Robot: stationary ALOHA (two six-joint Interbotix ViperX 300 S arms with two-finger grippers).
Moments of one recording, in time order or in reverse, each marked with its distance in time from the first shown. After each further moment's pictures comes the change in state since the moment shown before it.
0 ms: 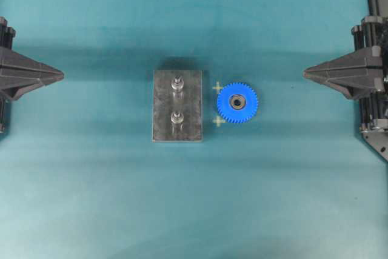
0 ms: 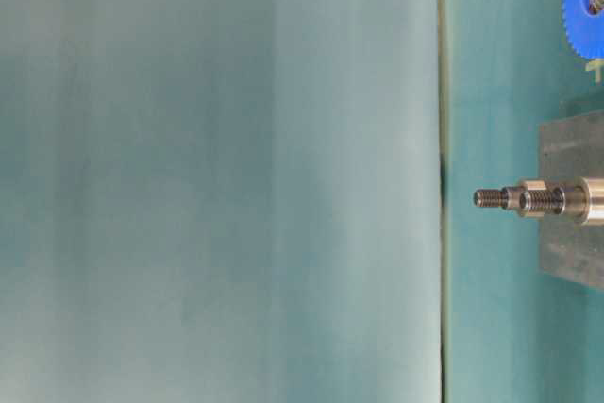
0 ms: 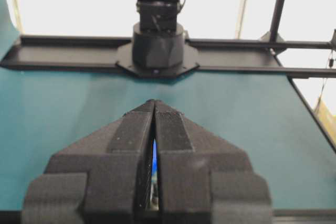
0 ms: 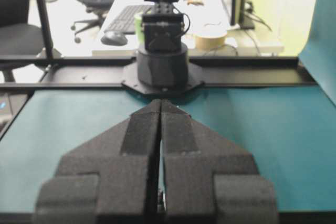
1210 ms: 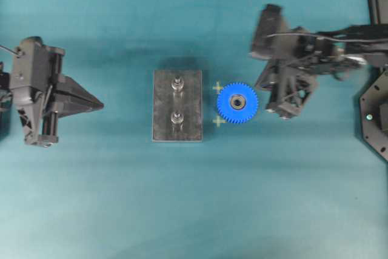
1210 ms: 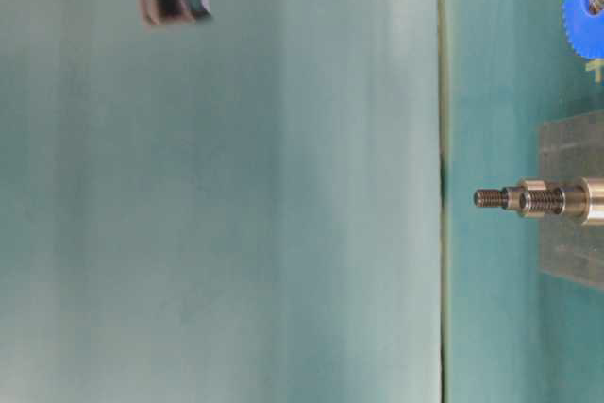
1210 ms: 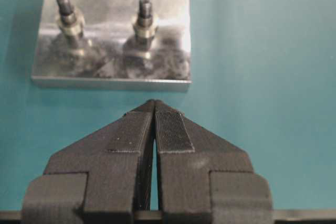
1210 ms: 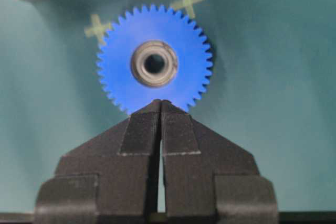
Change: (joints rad) left arm -0.029 0.383 -0.161 0.008 0.417 -0.054; right arm -0.175 0.735 -0.433 0.115 0.937 0.012
